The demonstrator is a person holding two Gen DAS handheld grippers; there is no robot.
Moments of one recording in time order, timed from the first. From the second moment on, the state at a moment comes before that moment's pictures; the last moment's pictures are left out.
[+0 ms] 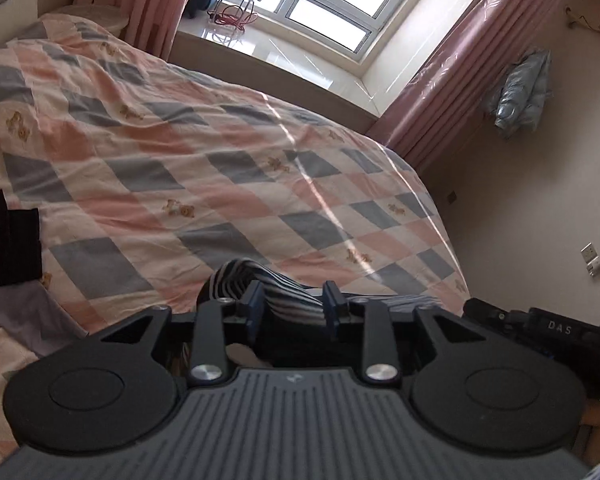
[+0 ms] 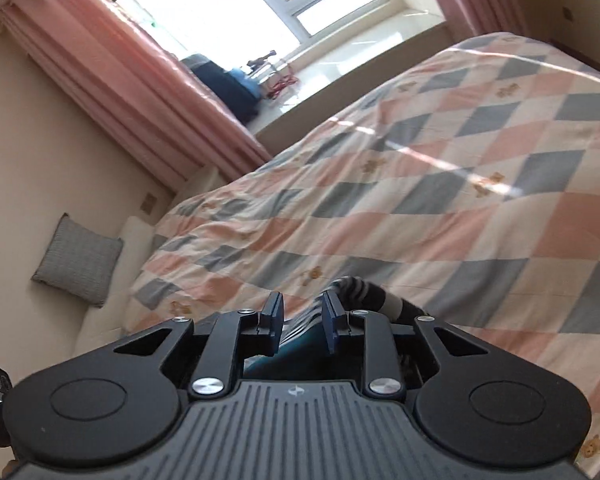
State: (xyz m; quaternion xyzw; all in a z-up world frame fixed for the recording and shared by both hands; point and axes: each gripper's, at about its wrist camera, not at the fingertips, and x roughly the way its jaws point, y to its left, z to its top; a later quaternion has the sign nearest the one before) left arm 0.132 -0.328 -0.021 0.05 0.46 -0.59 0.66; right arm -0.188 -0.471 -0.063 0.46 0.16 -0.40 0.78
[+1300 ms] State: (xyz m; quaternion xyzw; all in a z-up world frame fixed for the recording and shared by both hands) left arm 0.111 -0.184 -0.278 0.43 0.53 -0.49 0.54; right arm -0.228 -0.293 -0.239 0.20 0.63 -0.26 0.70
